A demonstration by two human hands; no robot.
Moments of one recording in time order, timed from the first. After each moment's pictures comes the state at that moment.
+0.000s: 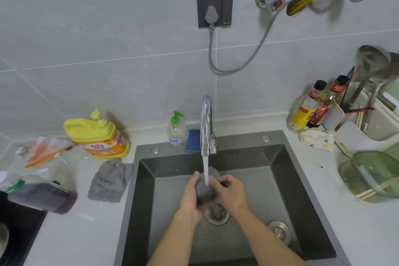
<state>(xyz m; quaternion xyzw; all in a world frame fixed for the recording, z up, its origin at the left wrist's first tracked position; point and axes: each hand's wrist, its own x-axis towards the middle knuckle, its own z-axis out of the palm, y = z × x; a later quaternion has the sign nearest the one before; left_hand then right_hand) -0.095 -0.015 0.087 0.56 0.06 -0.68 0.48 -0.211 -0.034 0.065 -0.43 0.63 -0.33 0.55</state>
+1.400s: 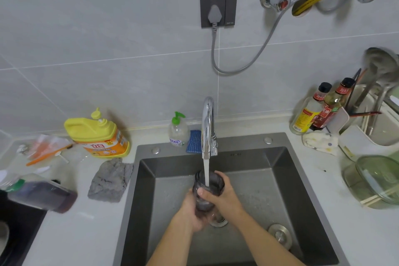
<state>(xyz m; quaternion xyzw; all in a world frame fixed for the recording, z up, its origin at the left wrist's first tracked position) -0.090 -0.011 0.073 0.61 0.10 -0.69 0.38 -0.208 -0.027 0.054 -0.43 0.53 -0.30 0.66</state>
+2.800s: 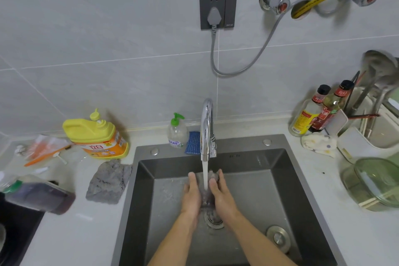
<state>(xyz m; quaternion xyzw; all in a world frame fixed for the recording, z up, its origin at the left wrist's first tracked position) -0.098 -0.020 0.059 0.71 -0.10 -0.57 0.41 -0.197 -0.028 0.069 -0.36 0.55 -0.30 0.69</state>
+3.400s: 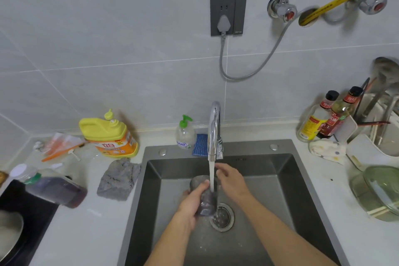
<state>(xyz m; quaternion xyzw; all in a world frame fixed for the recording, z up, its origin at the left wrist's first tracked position) -0.079 -0.005 0.099 0.66 -0.04 -0.64 0.40 -0.209 -0.079 0.091 -0.60 0.60 -0.20 0.50</state>
